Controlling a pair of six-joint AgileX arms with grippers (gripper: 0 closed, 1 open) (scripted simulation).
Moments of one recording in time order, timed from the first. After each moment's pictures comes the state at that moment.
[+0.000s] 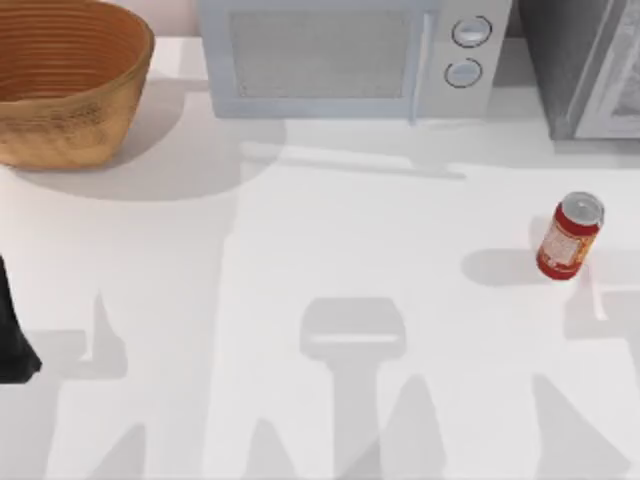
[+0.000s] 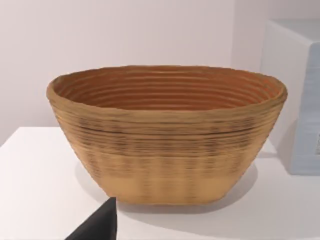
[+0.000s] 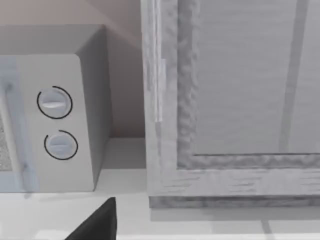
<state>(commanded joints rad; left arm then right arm) 0.00 0.00 0.00 0.00 0.00 0.00 0.13 0.56 0.07 0.48 0.13 0.03</state>
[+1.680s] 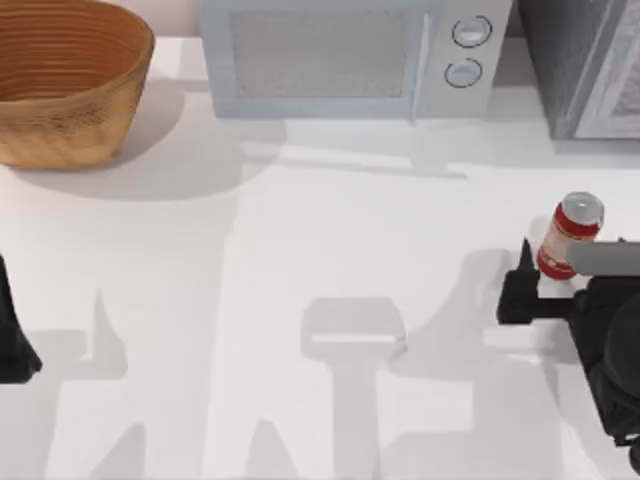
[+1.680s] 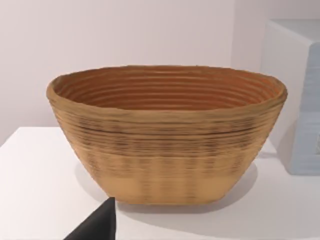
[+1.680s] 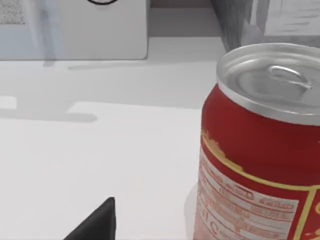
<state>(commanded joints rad) 0.00 0.00 0.00 0.00 0.00 0.00 0.42 2.18 0.29 1.67 0.45 0.11</state>
